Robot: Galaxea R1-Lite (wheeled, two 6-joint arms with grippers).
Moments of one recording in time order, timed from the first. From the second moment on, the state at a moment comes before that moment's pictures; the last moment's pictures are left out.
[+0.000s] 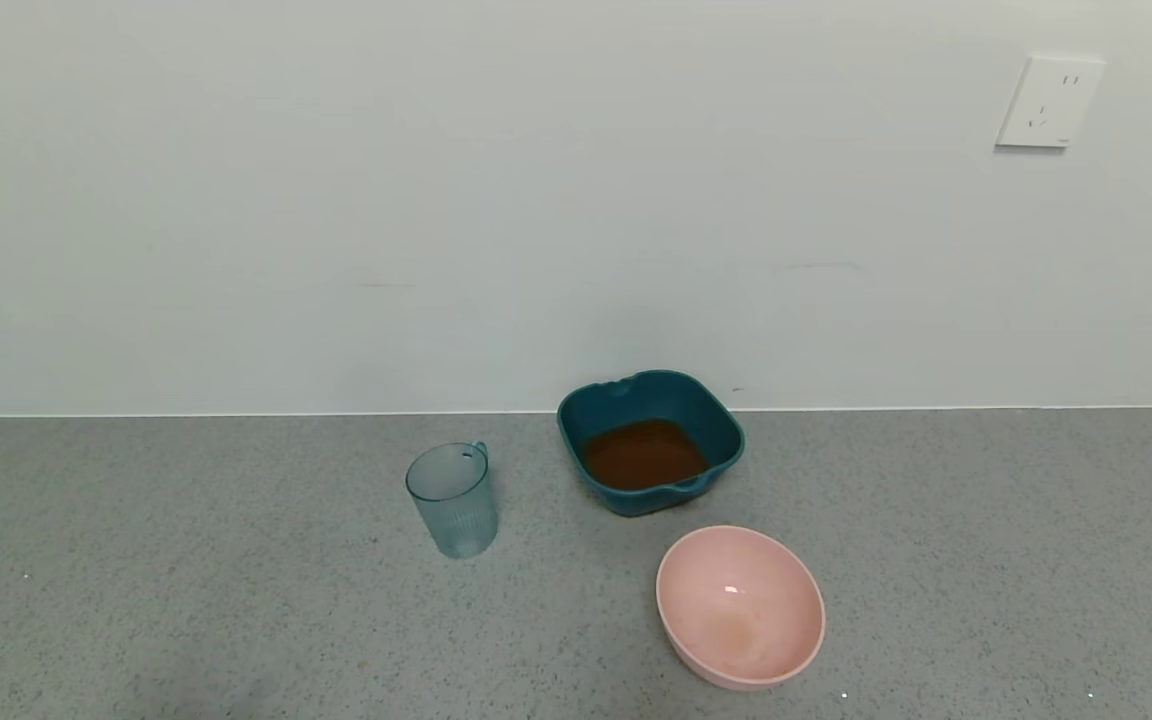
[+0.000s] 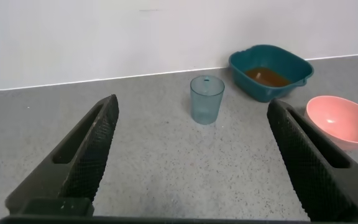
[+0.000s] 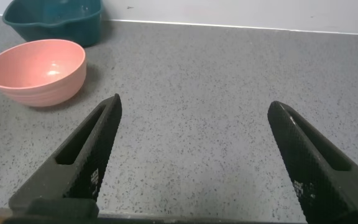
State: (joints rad) left arm -0.18 0.42 -0.57 0.15 0.05 0.02; right arm 0.00 0.00 0.00 0.01 0.01 -0.01
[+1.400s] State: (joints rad) left arm 0.00 0.00 -0.23 0.02 -0.01 -0.09; right arm 0.00 0.00 0.00 0.01 0.01 -0.01
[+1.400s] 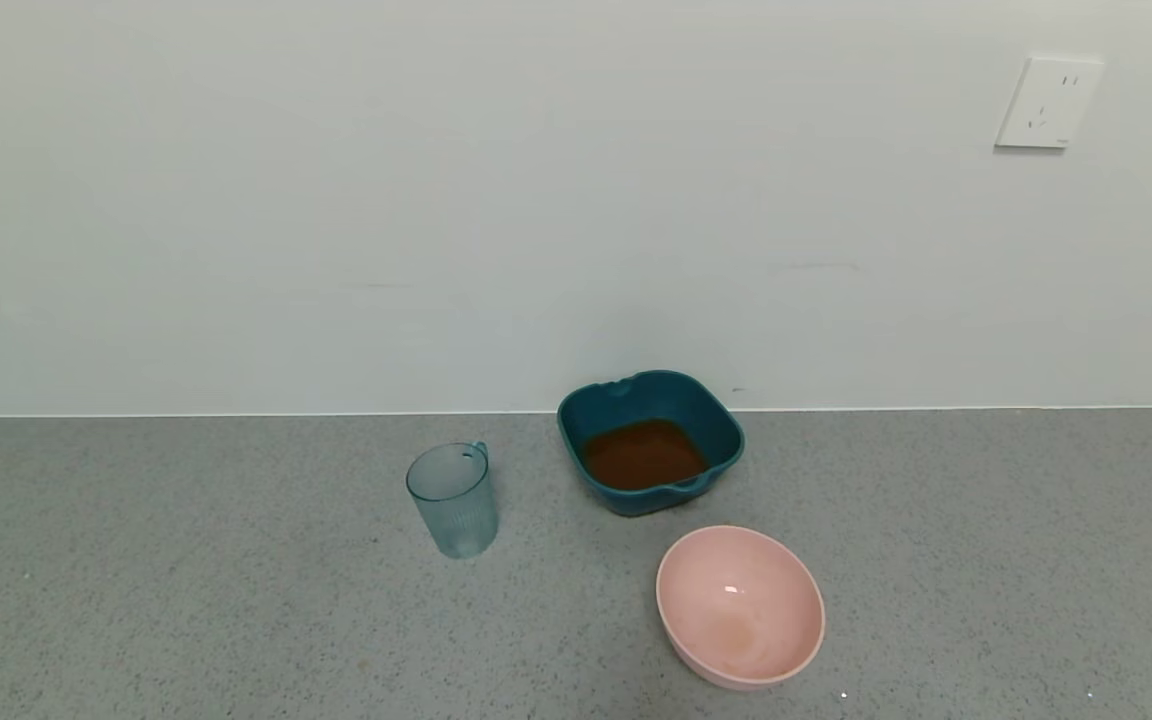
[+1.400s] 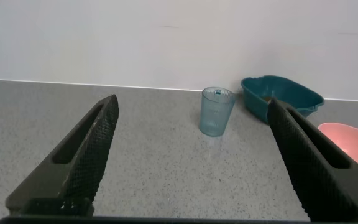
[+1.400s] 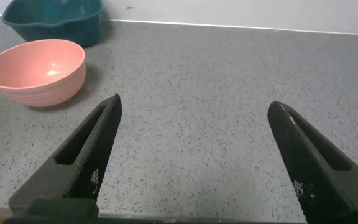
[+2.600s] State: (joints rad) left arm 0.00 0.00 0.00 0.00 0.00 -0.05; right arm 0.00 0.00 0.00 0.01 0.01 -0.01
